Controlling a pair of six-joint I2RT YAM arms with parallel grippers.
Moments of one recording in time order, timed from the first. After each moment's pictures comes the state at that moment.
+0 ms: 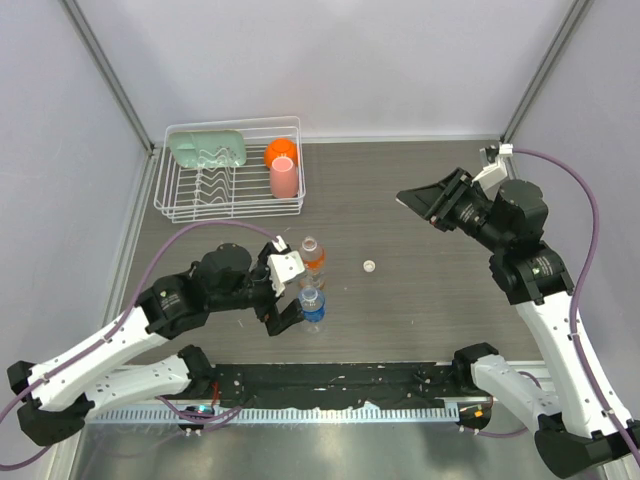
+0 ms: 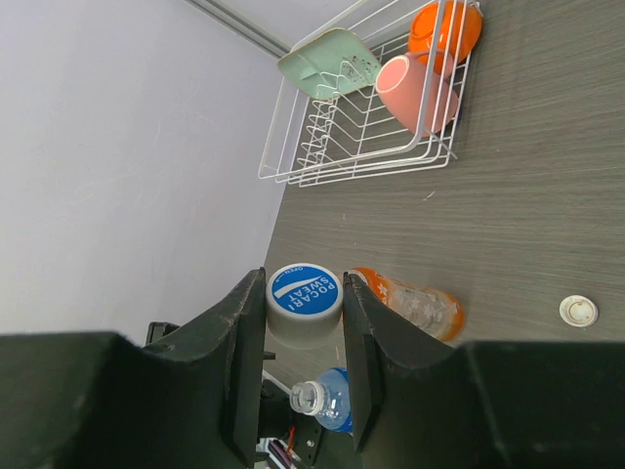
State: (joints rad) left arm -0.97 0.82 0.96 -0.72 0.20 0.14; right arm 0.27 0.86 1.13 -0.41 -0.35 0.83
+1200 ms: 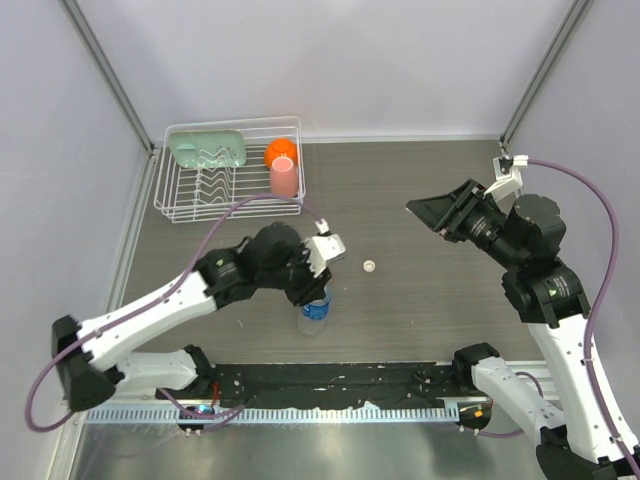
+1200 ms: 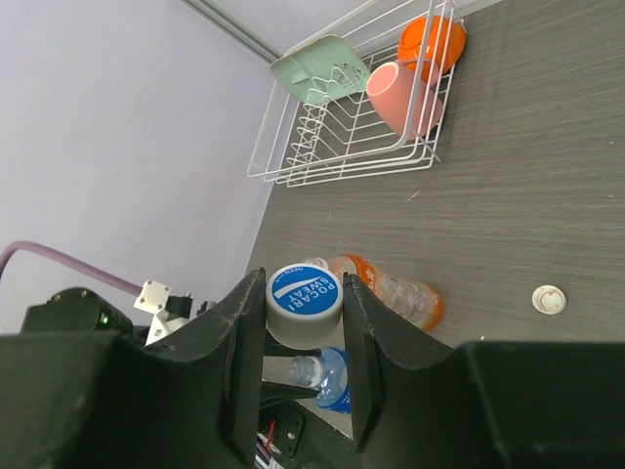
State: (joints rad) left arm -0.97 1.08 0.97 -0.54 0.20 0.06; right arm 0.27 0.76 1.13 -0.50 -0.32 0.78
